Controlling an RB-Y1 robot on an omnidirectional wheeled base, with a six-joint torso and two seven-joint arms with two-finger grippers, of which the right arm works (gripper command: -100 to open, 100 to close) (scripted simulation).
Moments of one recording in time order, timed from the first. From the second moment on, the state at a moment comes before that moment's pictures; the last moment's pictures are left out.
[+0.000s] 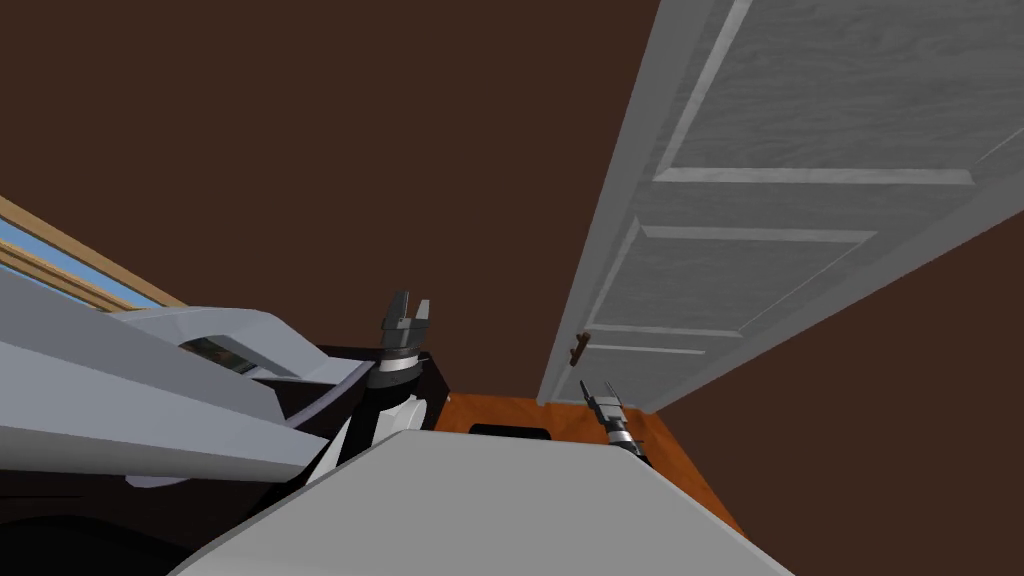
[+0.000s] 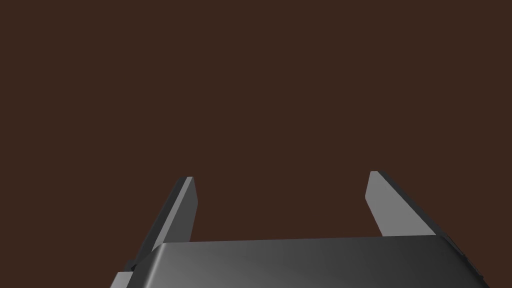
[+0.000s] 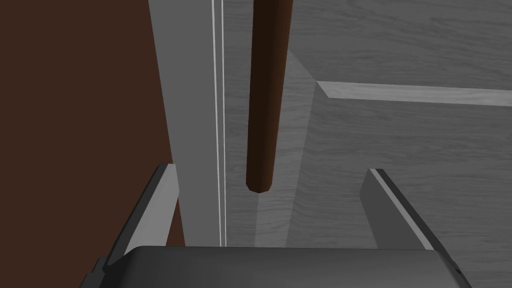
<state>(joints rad) 0.25 -0.50 0.43 -0.97 -0.56 -0.97 -1.60</state>
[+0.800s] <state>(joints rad) 0.26 -0.45 0.26 -0.93 -0.65 -0.95 -1.53</state>
